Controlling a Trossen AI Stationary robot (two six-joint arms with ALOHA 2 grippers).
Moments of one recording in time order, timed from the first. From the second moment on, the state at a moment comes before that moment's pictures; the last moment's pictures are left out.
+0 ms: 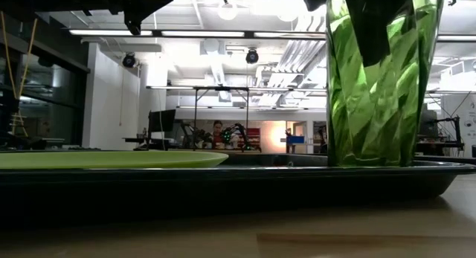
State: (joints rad) left arm -0.01 0.76 0.37 0.54 -0.10 -0.10; right arm 0.35 1.77 1.52 -1.18 -0.03 0.84
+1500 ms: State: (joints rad) left arm -0.01 0.76 0.37 0.53 -0.10 -0.10; right arm 0.34 1.76 1.83 -1.39 0.15 0.53
